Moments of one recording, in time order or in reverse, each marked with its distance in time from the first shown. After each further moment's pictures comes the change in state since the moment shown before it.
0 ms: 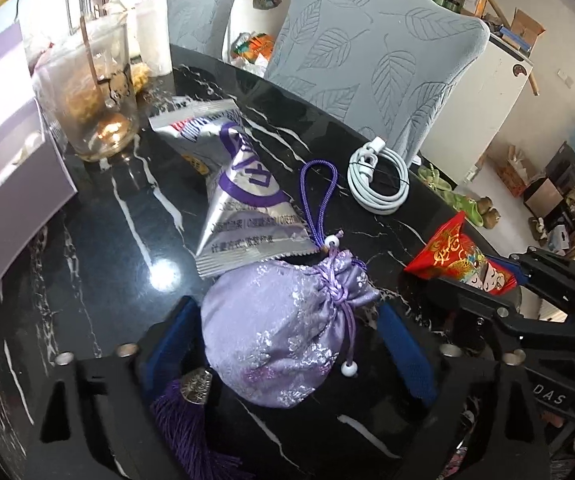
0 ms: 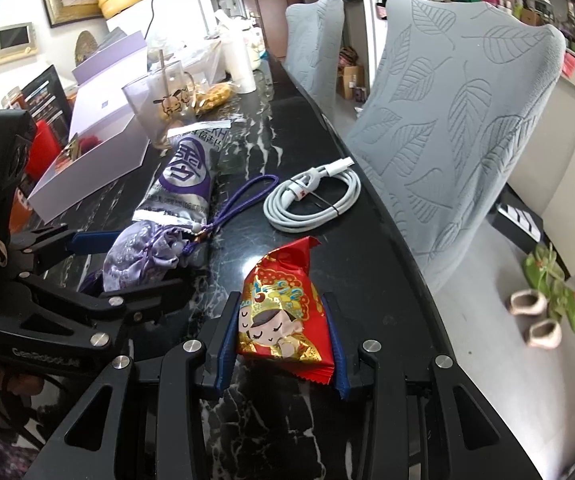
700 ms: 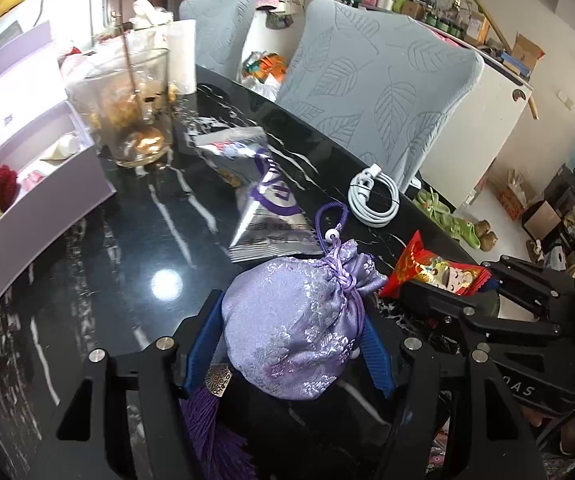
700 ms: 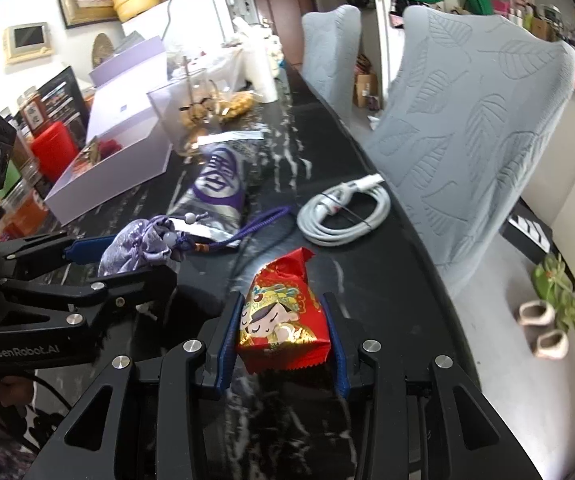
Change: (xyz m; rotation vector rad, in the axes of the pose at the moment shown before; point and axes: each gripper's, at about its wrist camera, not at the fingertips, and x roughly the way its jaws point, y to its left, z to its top) left arm -0.040 0.010 -0.013 -0.048 -0.080 0.001; right arm -0.005 0.021 0.003 -0.033 -0.033 0.046
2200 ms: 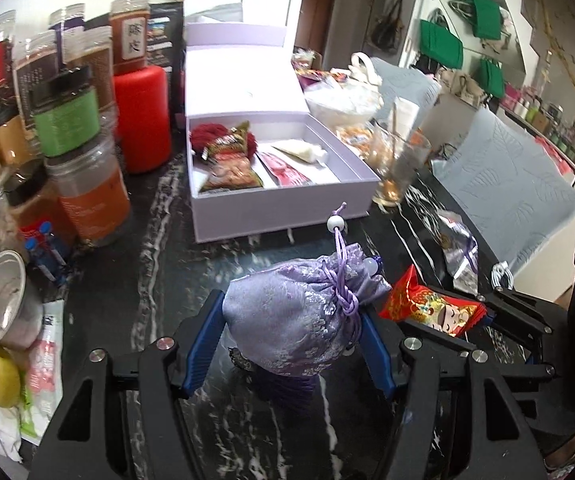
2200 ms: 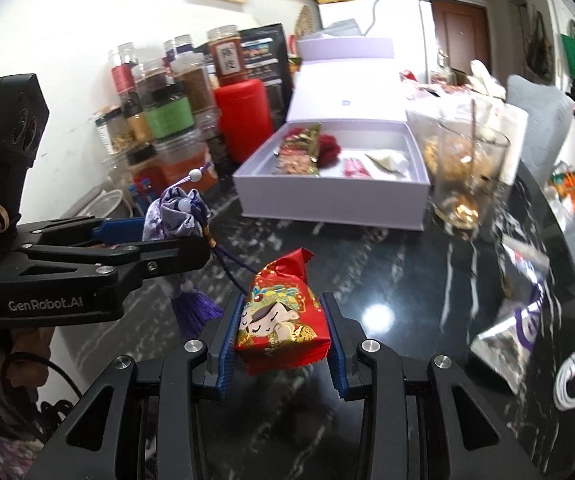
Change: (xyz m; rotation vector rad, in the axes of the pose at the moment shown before) left arm -0.128 0.138 -0.068 -0.403 -0.201 0.328; right arm 0.026 0.184 0.037 -0.428 -0.034 0.422
